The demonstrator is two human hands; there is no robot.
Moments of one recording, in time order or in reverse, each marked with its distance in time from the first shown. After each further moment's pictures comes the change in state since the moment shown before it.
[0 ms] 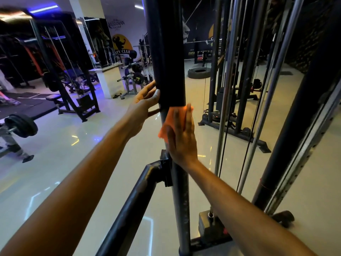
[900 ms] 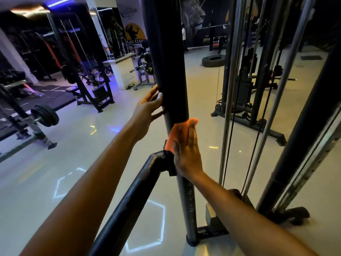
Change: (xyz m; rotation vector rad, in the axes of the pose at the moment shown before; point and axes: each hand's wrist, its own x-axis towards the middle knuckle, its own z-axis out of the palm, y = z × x) left_hand -0.019 -0.036 0.016 0.020 0.074 -0.094; right_hand -0.074 0.022 0.004 0.087 -0.156 0.101
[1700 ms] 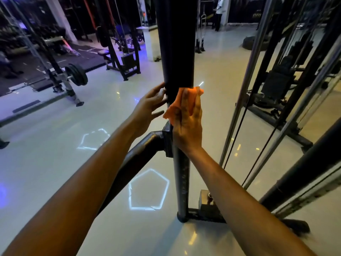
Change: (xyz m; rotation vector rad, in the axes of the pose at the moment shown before) left_hand -0.038 -0.032 0.040 -0.019 0.206 -0.153; right_hand 0.044 0.017 -0.022 0.181 0.003 -0.077
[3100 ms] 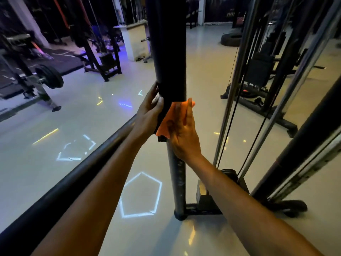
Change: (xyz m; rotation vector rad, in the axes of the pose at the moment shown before) left_hand -0.020 -0.132 0.029 -0.004 -0.036 0.259; right_hand -0.114 0.074 0.041 -0.045 -0.118 0.050
